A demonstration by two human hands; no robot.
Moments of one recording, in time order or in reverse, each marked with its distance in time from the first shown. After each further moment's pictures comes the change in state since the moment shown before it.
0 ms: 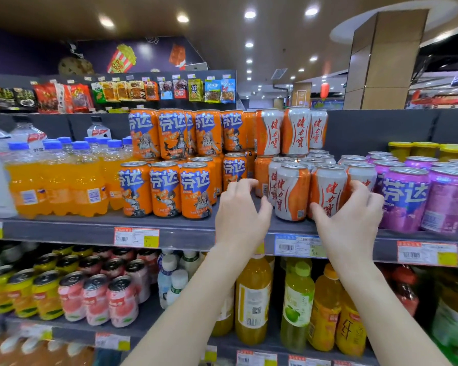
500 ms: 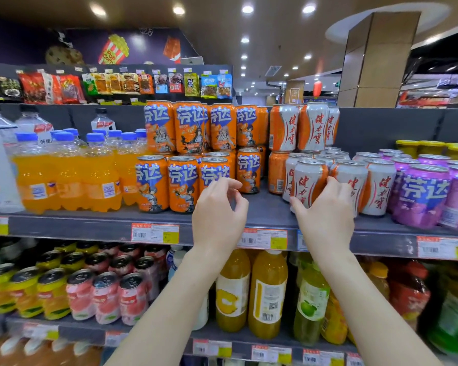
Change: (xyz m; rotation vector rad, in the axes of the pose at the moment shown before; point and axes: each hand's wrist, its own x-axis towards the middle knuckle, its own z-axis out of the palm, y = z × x) left_hand 0.000 -0.059 -0.054 -0.069 0.122 0.053; right_hand -0.023 -0.054 0.042 -0.176 -0.079 -0.031
